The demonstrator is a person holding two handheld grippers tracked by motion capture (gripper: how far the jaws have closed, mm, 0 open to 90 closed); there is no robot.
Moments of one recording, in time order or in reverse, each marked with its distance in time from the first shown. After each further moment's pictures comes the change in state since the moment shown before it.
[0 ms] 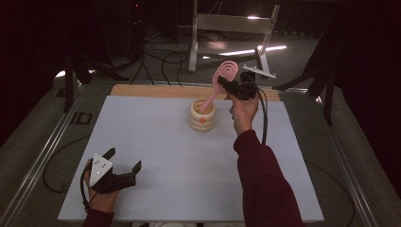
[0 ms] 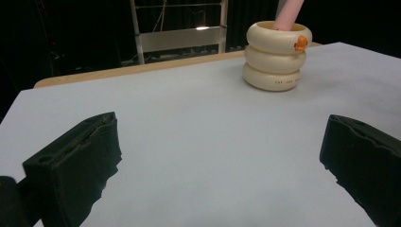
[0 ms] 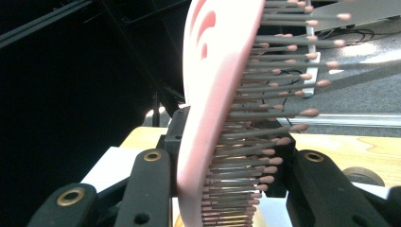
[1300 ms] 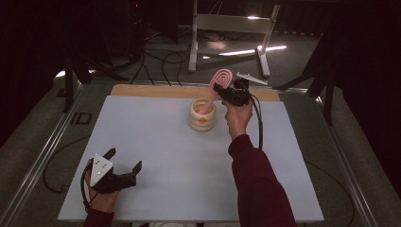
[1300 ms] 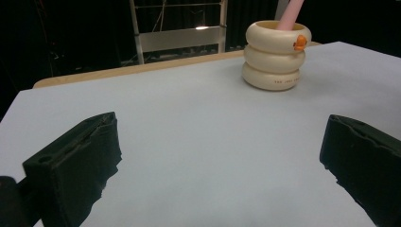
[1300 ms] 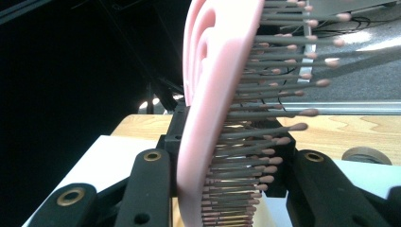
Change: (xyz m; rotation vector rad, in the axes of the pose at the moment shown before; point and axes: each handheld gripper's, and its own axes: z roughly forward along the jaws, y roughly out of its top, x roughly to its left) left arm -0.001 0.000 0.000 -0.002 -0.001 0.000; right arm -0.002 -0.027 0.016 0.029 -0.028 0.001
